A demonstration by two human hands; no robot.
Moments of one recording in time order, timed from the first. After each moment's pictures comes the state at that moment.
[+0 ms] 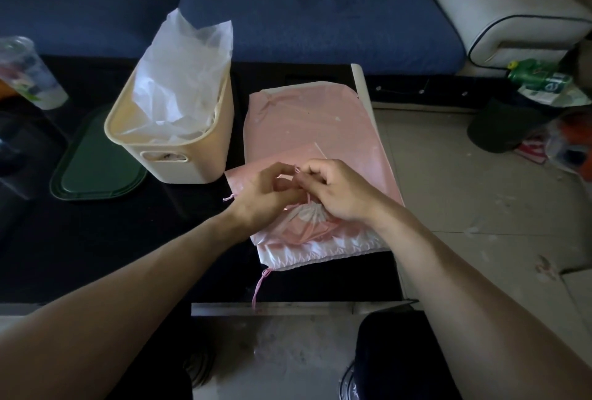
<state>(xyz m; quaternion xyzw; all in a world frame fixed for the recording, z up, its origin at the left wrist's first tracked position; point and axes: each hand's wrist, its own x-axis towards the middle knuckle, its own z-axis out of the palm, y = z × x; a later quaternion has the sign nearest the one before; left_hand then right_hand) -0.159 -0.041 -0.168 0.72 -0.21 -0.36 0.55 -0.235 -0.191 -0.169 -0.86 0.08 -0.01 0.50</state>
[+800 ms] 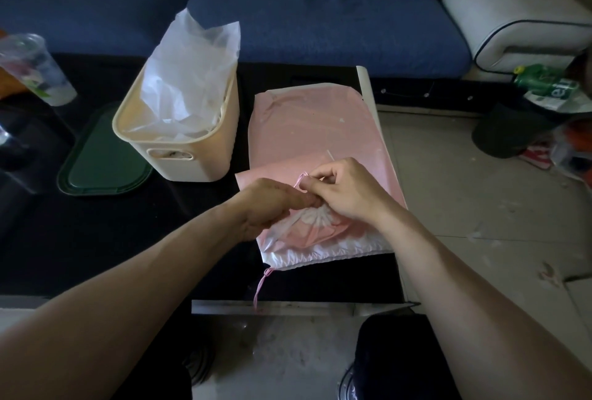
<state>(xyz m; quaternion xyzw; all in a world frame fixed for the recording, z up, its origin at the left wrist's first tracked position) -0.156 -0.041 -0.167 0.70 -0.10 -0.50 0.51 -0.238 -0.196 -0.169 -0.89 0.12 -0.04 0.44</state>
